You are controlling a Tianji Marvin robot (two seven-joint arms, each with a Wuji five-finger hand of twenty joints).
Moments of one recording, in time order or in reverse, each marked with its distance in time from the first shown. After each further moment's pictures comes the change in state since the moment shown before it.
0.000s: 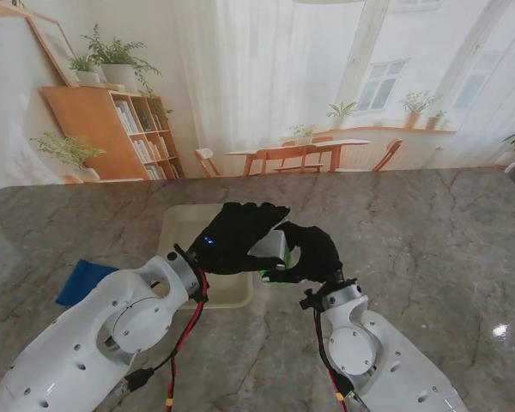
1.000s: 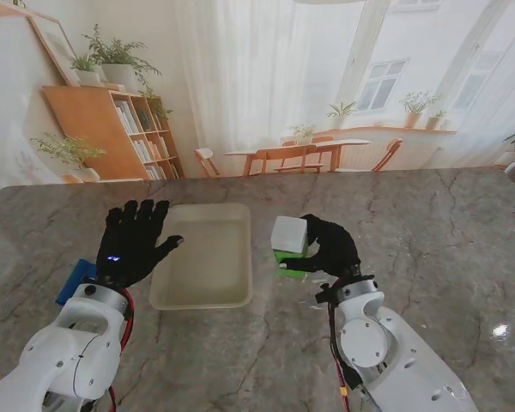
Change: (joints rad) left arm 0.410 -0.011 -0.344 -0.172 0.284 0.384 0.125; right arm -0.029 -0.001 0.094 -0.021 0.051 0.078 0.064; left_hand 0.151 0.188 -0.003 0.002 0.056 -0.020 0.072 0.093 0.085 -0.039 -0.008 -0.139 0.029 -0.083 -0.132 -0.346 0.114 -0.096 -0.388 -0.309; right_hand 0.003 0.104 -0.058 -0.013 -0.052 0.000 0.000 -0.012 -0.014 -0.017 -0.038 -0.040 0.000 -0.021 -0.080 -0.035 0.000 0.000 -0.011 0.000
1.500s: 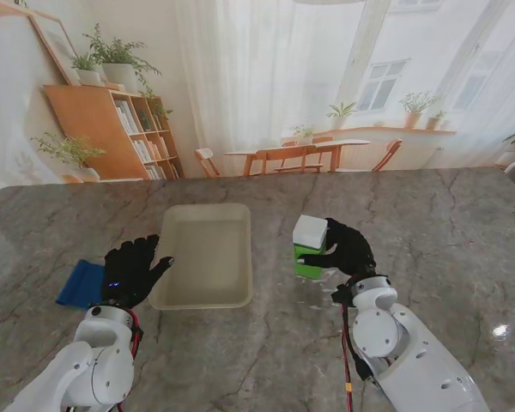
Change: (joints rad) left arm -0.017 -0.030 0.061 0.204 -0.240 0.099 0.147; right arm 0.036 0.012 0.033 0.093 0.088 0.103 0.090; left_hand 0.050 -0.003 0.000 0.000 0.070 -0.007 0.010 0.017 0.078 -0.002 0.012 0.019 0.070 -0.004 0.016 0.018 0.026 -0.001 0.078 0.000; right_hand 0.057 0.137 -0.170 0.000 -0.071 0.000 0.000 -0.017 -0.036 -0.026 -0.040 -0.047 -0.016 -0.018 -0.071 -0.040 -0.036 -0.010 -0.021 -0.005
